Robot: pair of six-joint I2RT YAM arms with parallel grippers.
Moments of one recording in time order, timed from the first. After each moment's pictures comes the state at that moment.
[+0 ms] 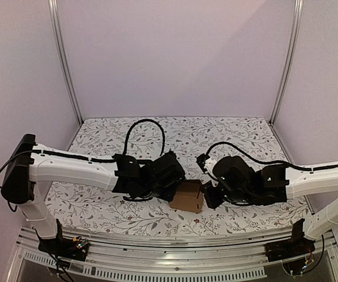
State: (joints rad) left arm -1.22 1.74 1.23 -0.51 -0.47 -0.71; right arm 1.19 1.33 0.85 -0.29 0.32 0.37
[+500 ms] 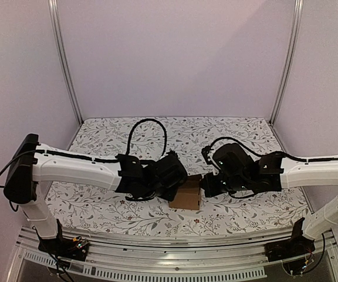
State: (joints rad) left arm -1.22 1.77 1.25 -0.52 -0.51 -0.70; right arm 1.07 1.39 0.91 -0.32 0.17 0.57
